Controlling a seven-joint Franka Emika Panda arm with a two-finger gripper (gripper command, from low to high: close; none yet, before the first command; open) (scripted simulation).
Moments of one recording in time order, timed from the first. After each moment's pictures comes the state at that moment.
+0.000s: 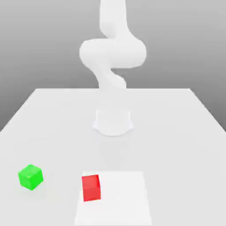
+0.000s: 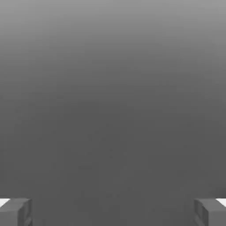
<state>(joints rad) 0.00 -0.71 -0.01 -2.34 -0.01 2.35 0.77</state>
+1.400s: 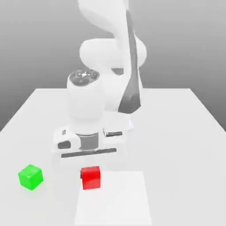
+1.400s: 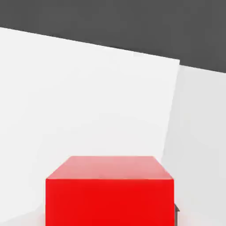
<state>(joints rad) -0.10 0.05 -0.11 -2.71 0.01 2.76 0.42</state>
